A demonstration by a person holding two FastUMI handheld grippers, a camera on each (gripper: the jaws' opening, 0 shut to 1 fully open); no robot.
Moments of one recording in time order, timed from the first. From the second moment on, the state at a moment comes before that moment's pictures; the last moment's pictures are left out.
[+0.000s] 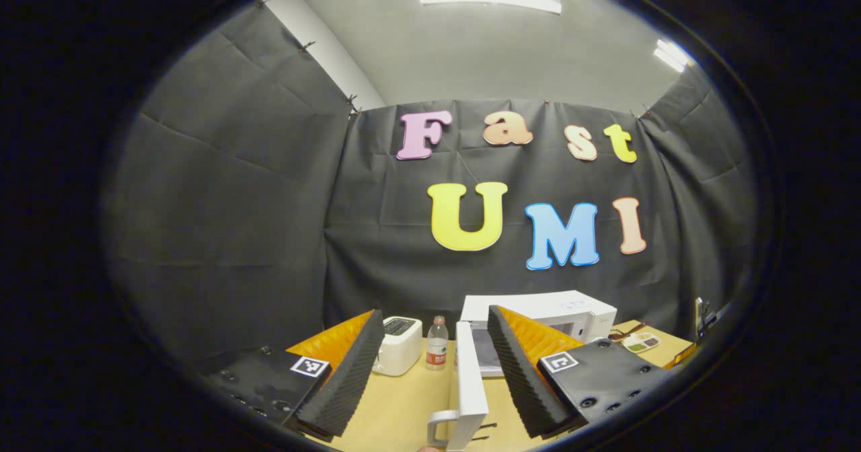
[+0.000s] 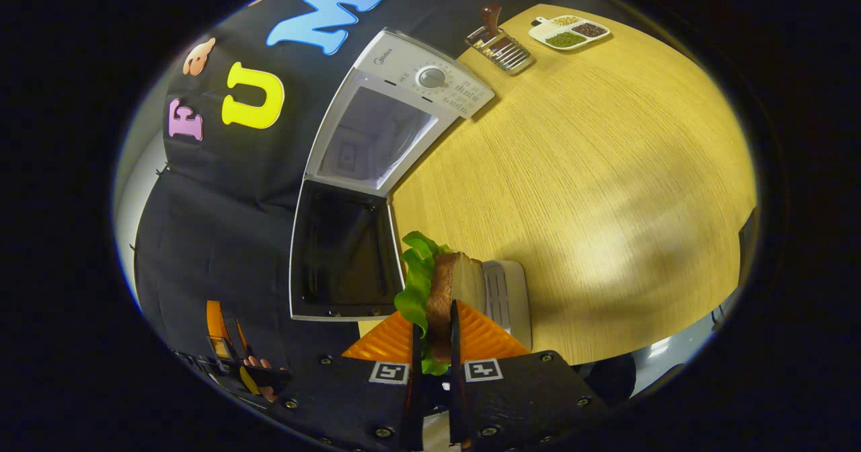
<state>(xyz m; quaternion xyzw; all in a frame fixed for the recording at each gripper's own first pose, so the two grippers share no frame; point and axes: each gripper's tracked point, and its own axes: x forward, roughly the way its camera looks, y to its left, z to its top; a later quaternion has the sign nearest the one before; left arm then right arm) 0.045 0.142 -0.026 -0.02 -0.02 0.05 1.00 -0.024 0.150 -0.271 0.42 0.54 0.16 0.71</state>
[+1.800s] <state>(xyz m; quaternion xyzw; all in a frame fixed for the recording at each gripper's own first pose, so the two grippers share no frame) 0.090 0.298 -0.066 0.03 0.06 0.10 0.99 0.304 0.295 -0.321 0.50 0.24 0.09 0.83</state>
